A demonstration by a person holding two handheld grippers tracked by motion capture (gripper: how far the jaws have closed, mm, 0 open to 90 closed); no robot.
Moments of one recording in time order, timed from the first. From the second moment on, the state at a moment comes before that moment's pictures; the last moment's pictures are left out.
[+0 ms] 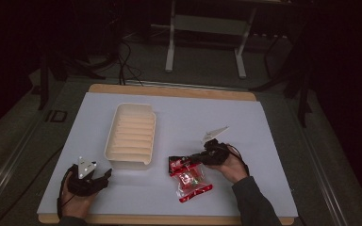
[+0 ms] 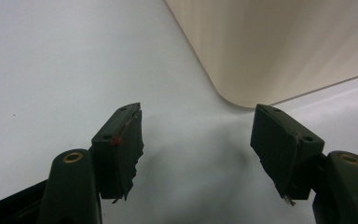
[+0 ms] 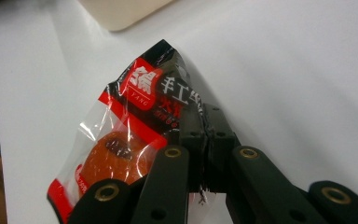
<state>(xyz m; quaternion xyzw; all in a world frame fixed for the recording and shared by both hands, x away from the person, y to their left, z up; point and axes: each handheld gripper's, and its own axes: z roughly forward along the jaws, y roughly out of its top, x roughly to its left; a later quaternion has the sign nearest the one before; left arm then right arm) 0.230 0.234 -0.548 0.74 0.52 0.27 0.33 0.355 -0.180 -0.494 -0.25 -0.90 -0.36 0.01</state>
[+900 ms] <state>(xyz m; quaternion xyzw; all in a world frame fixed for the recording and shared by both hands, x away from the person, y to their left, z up) 0.230 0.234 -0.548 0.74 0.52 0.27 0.33 0.369 -0.189 -0.466 -0.27 -0.88 -0.39 -0.02</state>
